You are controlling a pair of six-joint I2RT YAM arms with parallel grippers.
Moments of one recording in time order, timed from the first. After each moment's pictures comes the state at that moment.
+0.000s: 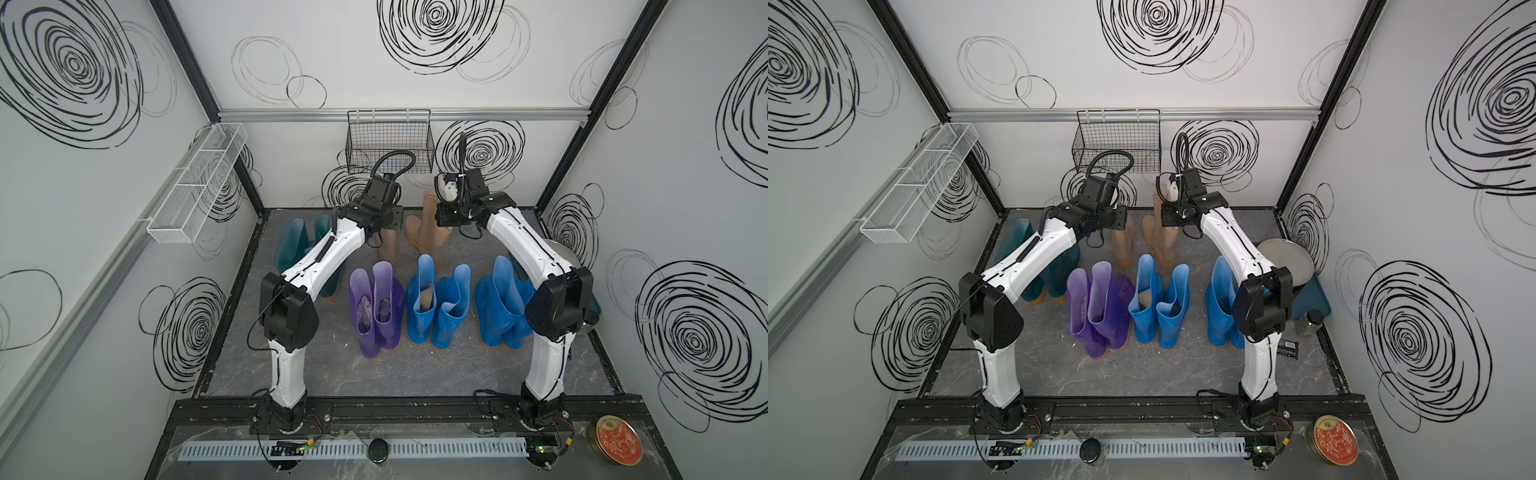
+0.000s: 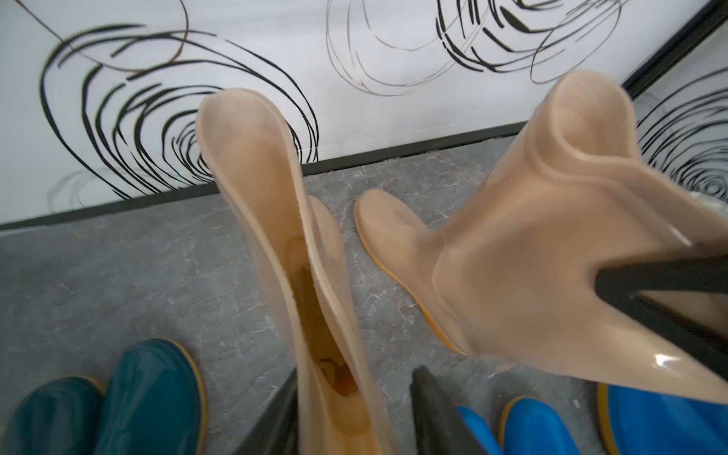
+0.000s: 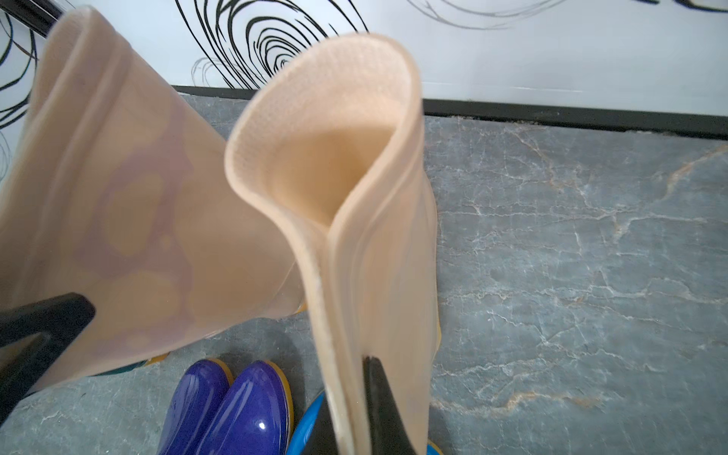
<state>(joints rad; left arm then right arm) -0.50 1.96 1.94 -0.68 -0.13 -0.24 0.40 1.98 1.97 -0.79 -0.16 0.19</state>
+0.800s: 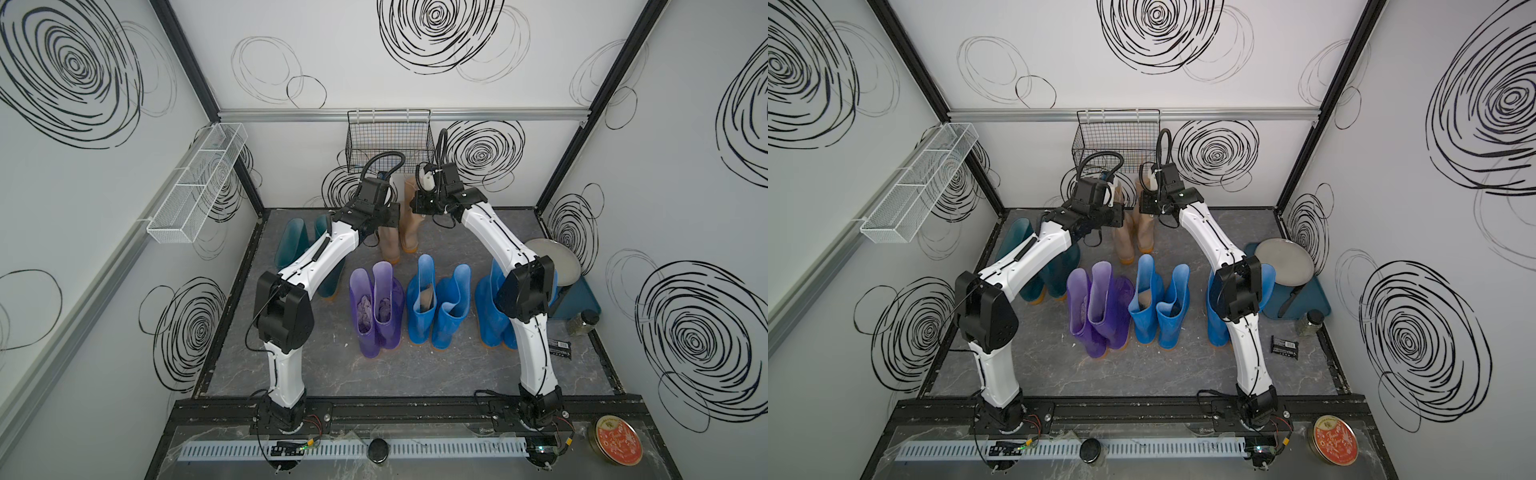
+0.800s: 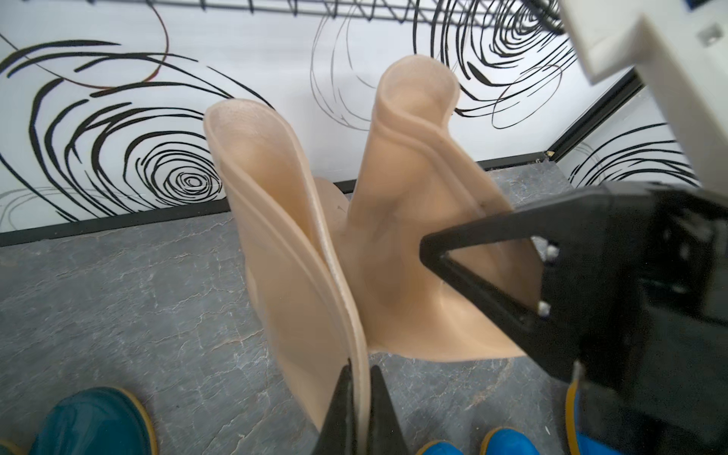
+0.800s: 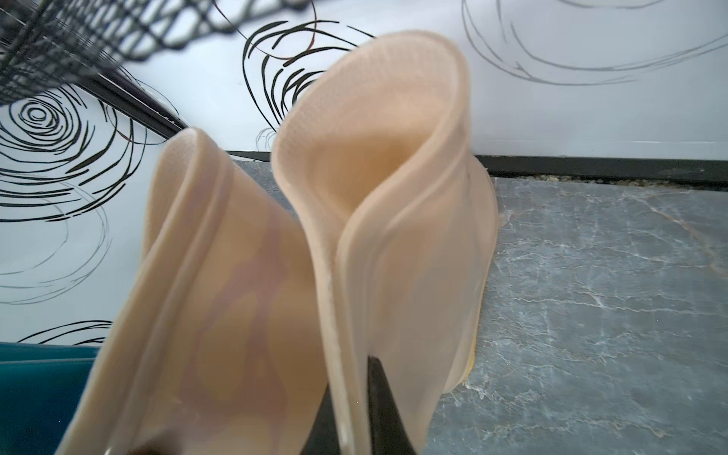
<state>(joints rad) -0.44 1.94 1.82 -0.45 -0.01 -0.24 0.45 2.25 2.30 -0.70 -0.22 0.37</state>
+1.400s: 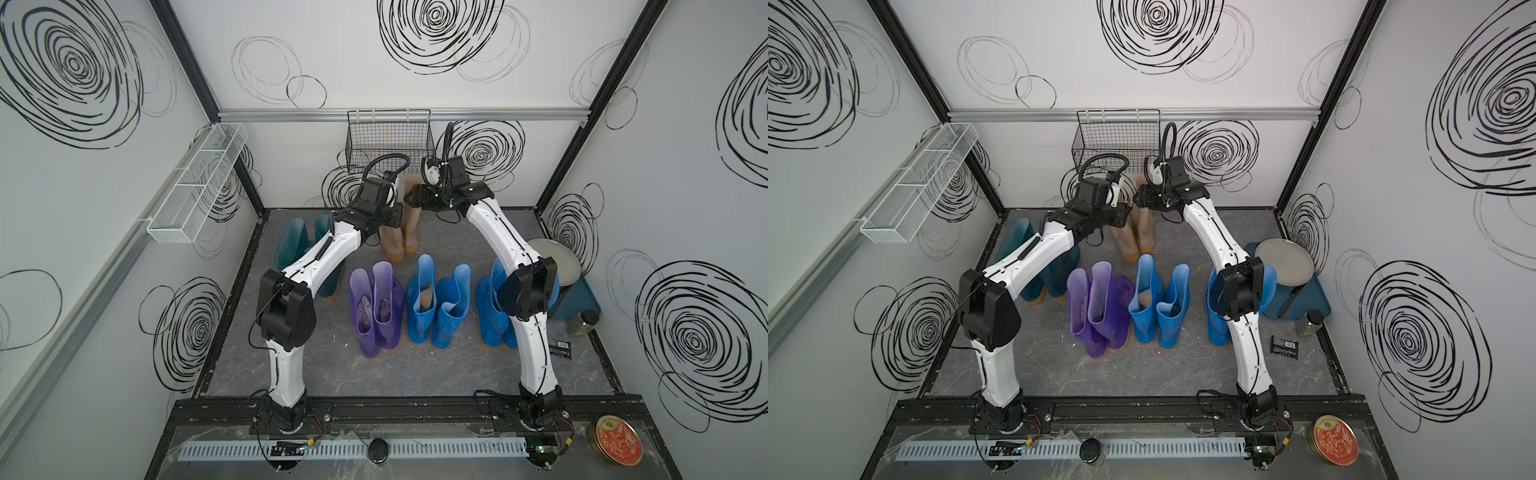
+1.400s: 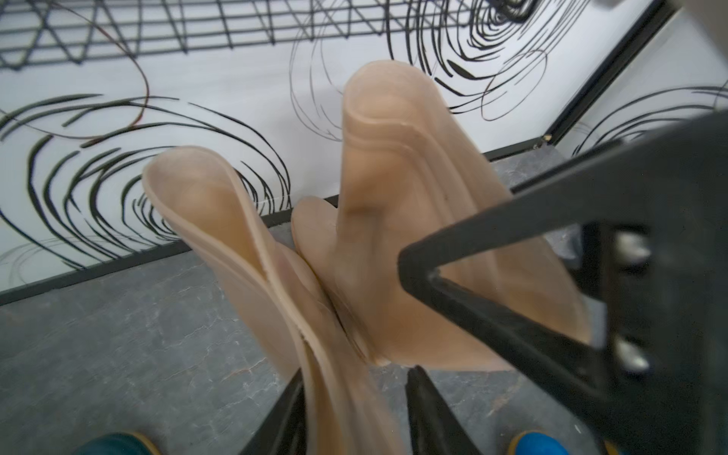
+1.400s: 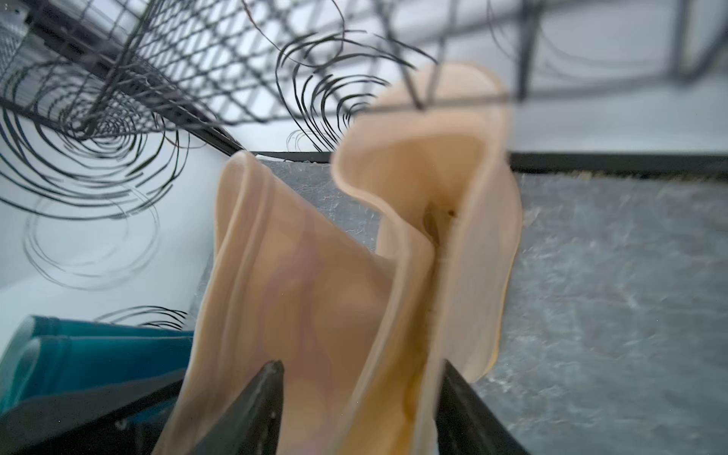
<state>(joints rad) -0.45 1.94 1.83 -0.43 -0.02 -0.12 0.42 2.26 2.43 -0.80 -0.31 0.37</state>
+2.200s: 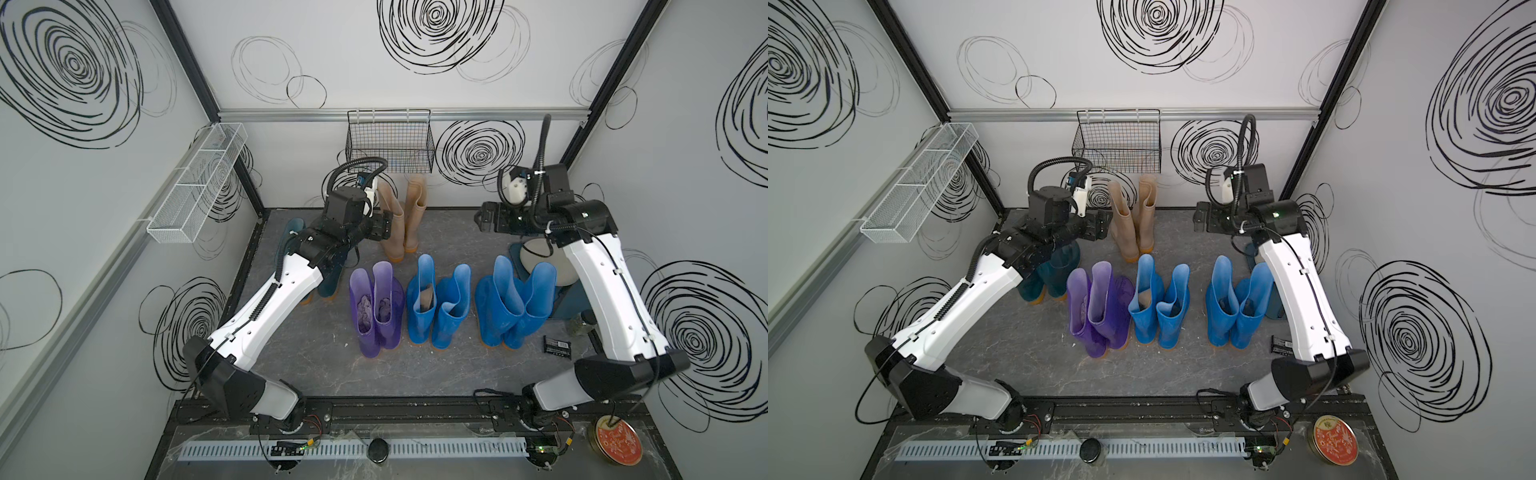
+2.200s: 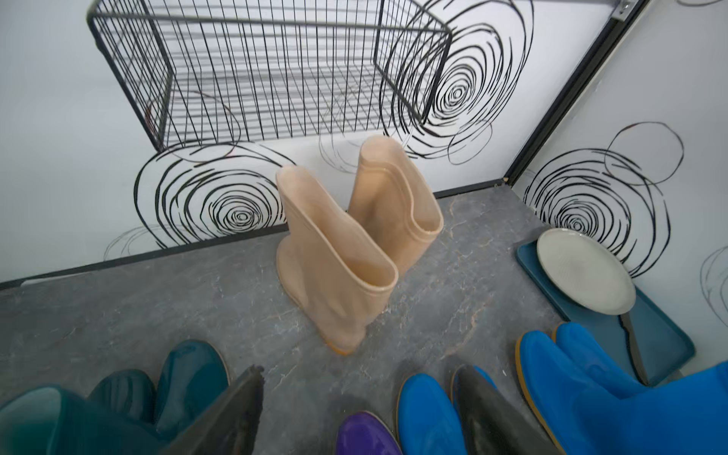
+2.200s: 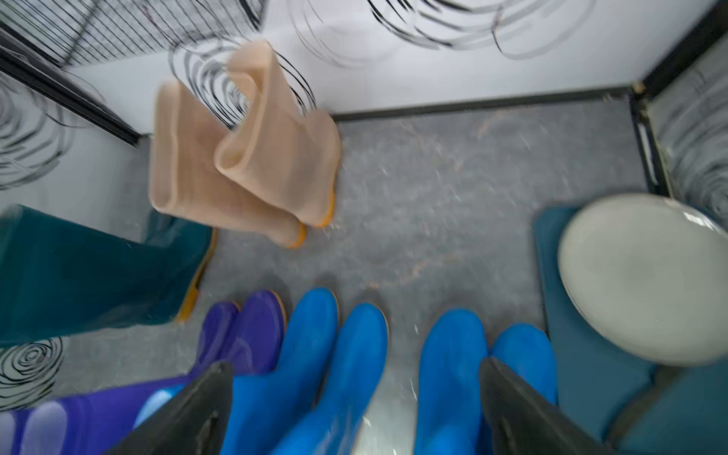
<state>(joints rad) -0.53 1.45 1.54 -0.54 -0.12 -0.21 0.25 1.43 1.84 -1.20 -0.06 0.25</state>
